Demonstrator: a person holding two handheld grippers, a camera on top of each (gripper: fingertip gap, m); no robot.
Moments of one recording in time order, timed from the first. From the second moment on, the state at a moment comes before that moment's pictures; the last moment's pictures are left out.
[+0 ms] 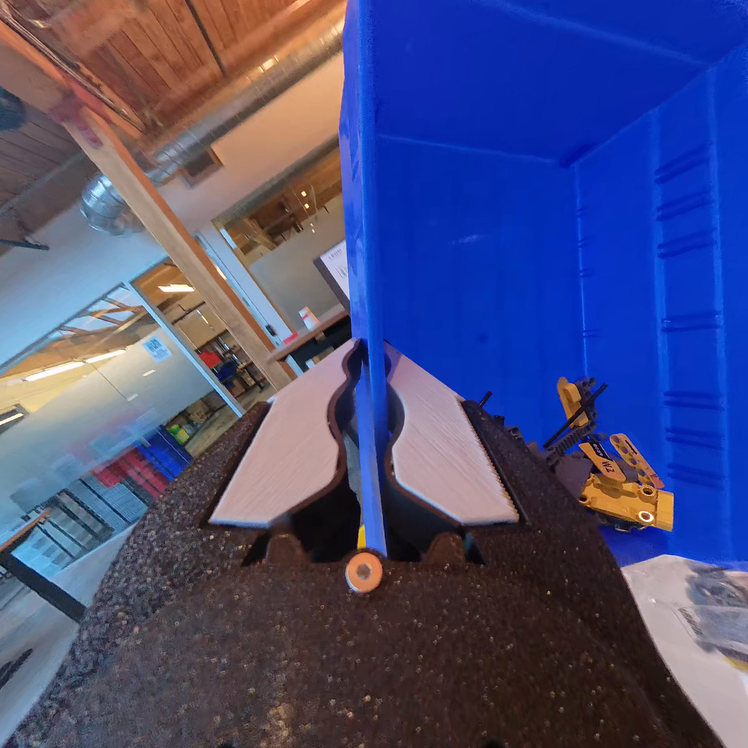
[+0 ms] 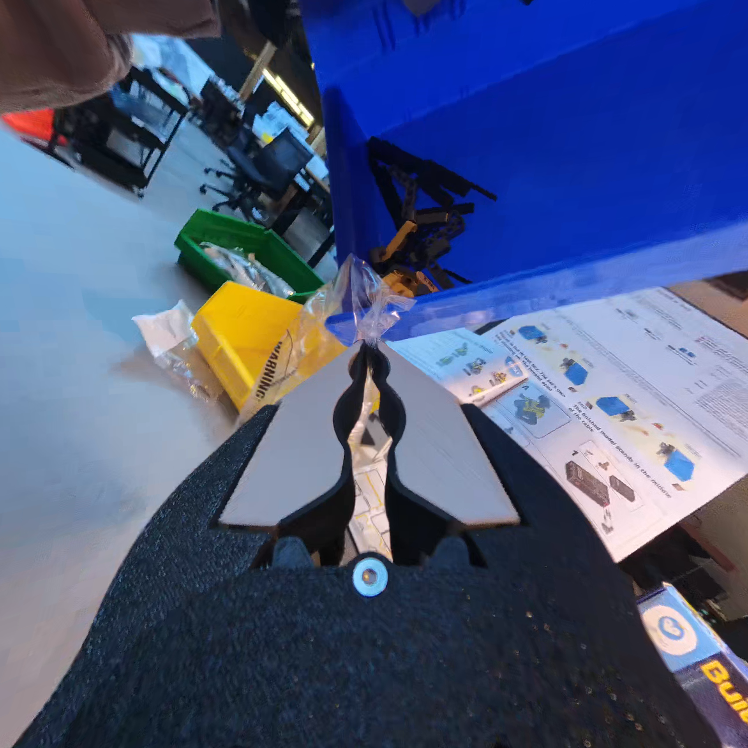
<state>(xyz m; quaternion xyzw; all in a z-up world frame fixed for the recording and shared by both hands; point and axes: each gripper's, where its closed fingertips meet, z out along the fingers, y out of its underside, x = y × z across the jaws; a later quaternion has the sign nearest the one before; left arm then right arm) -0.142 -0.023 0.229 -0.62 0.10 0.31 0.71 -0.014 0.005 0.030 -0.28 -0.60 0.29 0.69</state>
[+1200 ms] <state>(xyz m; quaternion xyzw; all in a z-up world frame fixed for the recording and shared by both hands) -0.067 0.077 0.164 -0.62 0.20 0.31 0.69 0.051 0.026 -0.044 -0.51 -0.55 0.40 0.52</state>
